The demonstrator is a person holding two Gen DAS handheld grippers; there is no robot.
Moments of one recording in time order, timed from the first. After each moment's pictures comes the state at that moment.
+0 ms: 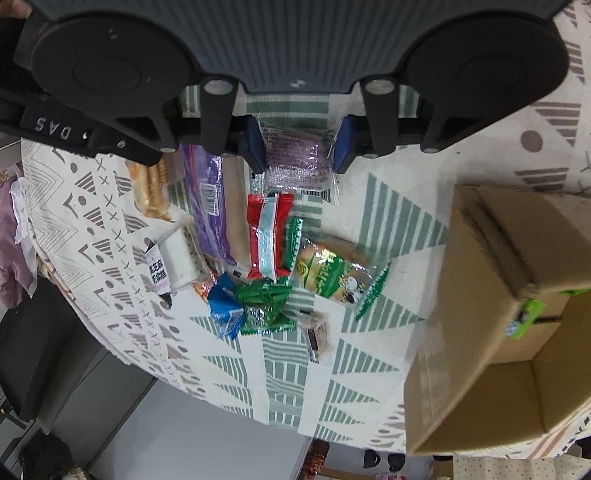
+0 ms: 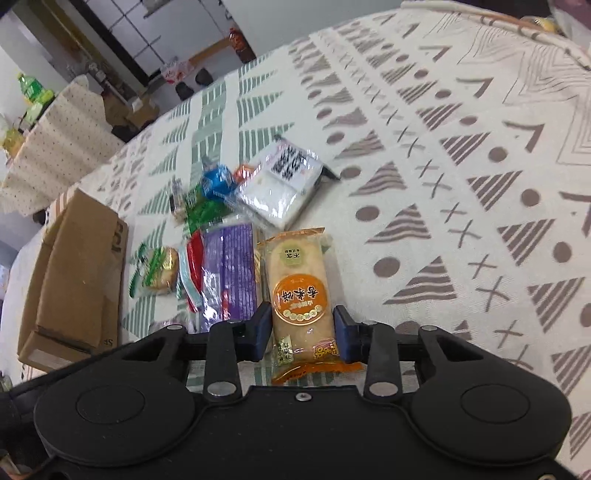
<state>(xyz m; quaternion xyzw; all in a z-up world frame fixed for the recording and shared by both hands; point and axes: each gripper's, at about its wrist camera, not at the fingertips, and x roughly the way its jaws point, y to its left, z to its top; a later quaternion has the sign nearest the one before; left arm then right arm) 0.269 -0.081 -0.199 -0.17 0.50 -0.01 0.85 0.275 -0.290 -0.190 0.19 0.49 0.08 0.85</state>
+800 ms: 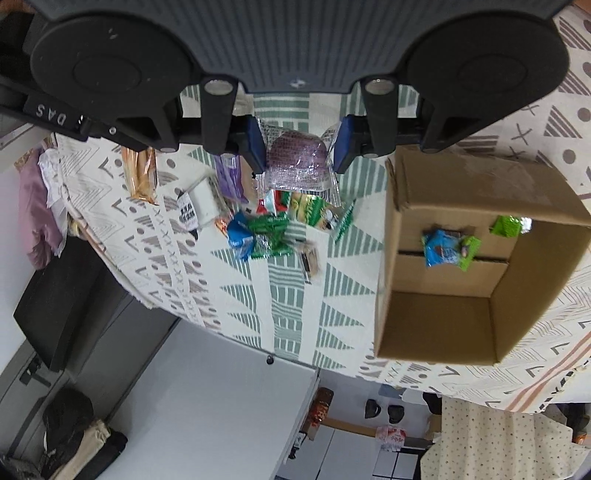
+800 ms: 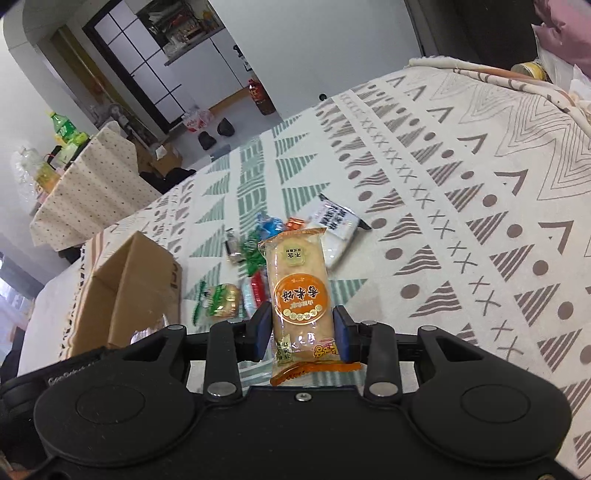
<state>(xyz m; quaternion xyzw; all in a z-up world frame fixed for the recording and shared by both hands) 0.233 -0.044 -0.129 -0.18 0.43 -0.01 0.88 0.237 -0.274 -0.131 0.21 0.41 0.09 0.88</state>
